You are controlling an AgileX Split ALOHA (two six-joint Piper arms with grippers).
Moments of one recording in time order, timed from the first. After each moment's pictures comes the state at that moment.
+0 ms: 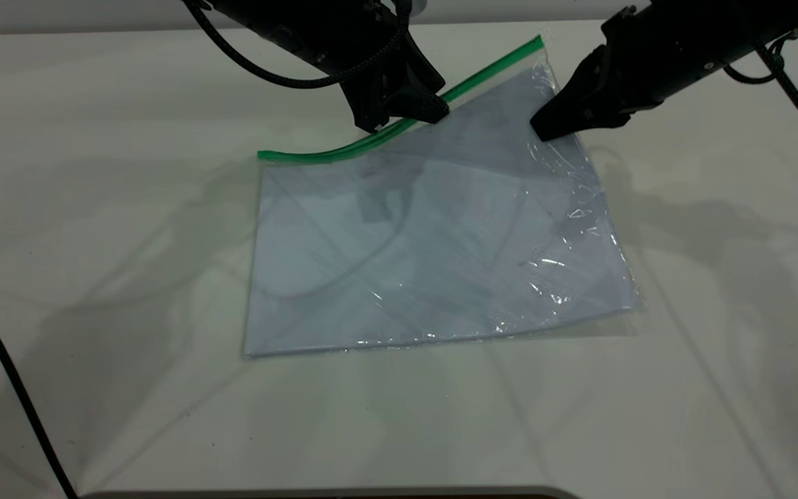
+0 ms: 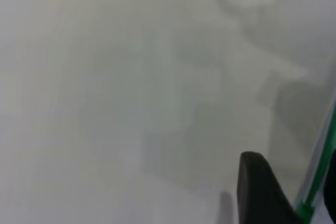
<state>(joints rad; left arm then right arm) -0.36 2.59 -1.82 -1.20 0.60 2.11 0.14 2.26 -1.20 1.38 0.60 -1.96</state>
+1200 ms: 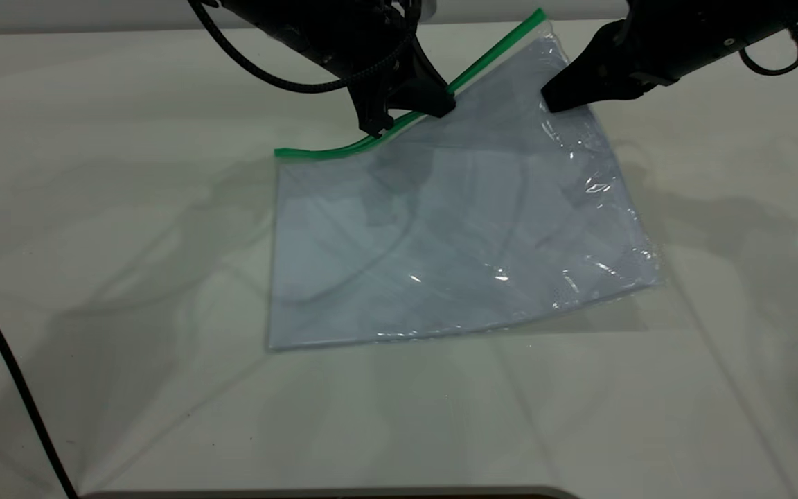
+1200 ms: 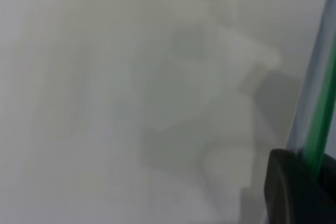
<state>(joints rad) -0.37 2.59 -1.82 -1.14 0.59 2.09 0.07 2.24 -1.20 1.44 0.69 -1.88</state>
